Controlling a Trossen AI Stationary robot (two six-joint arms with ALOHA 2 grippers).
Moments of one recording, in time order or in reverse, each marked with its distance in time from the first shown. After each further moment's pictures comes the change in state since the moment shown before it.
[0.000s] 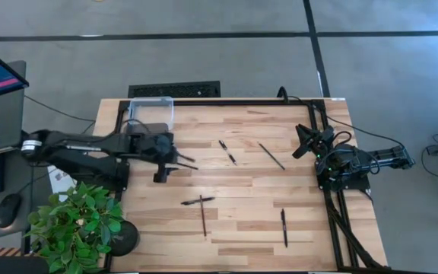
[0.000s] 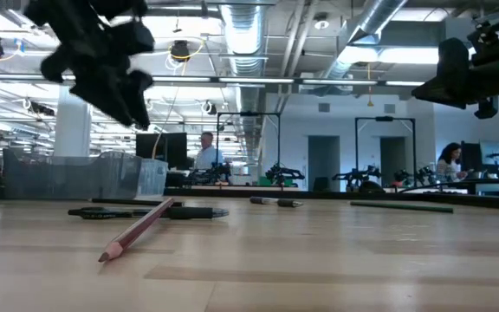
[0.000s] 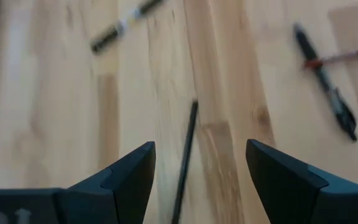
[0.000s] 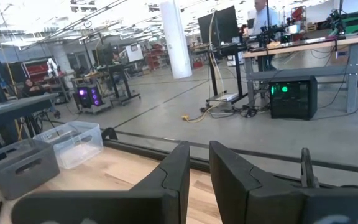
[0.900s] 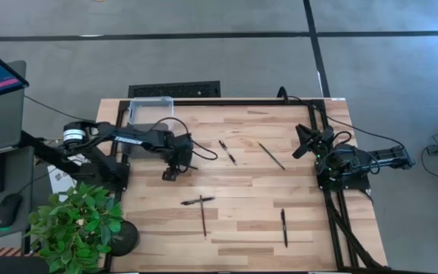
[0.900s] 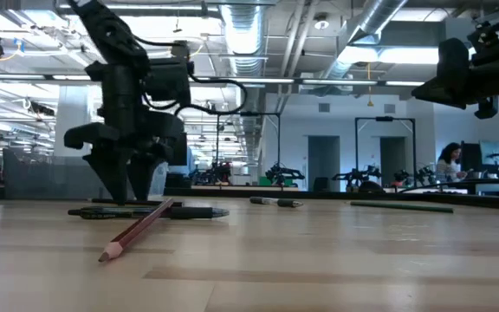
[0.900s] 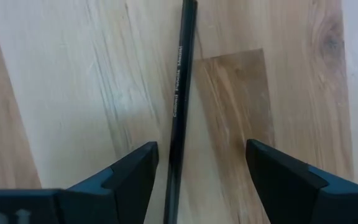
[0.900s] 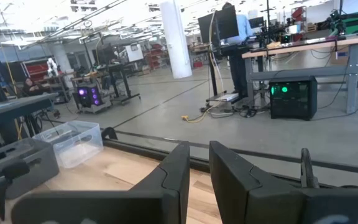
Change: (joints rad) left arm 0.147 0.527 0.087 0.009 0.164 0.170; right arm 0.000 0.000 0.000 -0.001 0.000 -0.002
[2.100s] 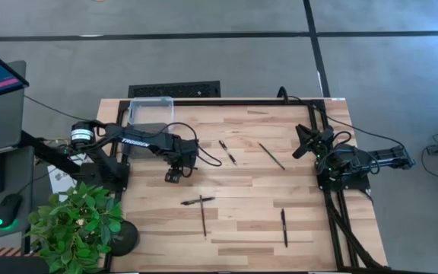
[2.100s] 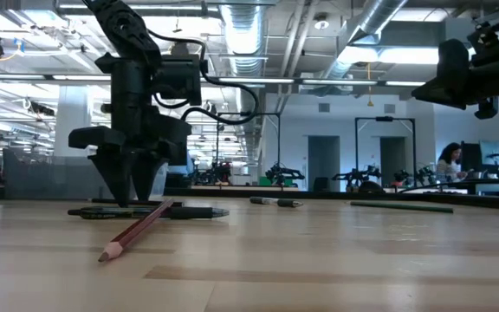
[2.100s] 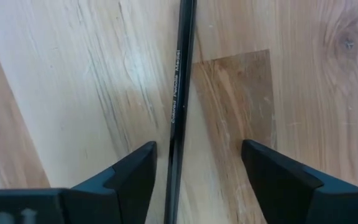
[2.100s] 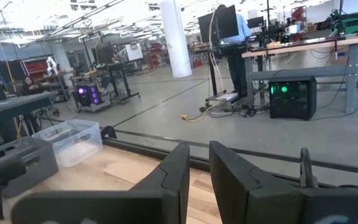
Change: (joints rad) left arm -0.074 0.086 0.097 -0.105 -0.111 -0.057; right arm 0.000 0.000 0.000 -0.007 0.000 0.002
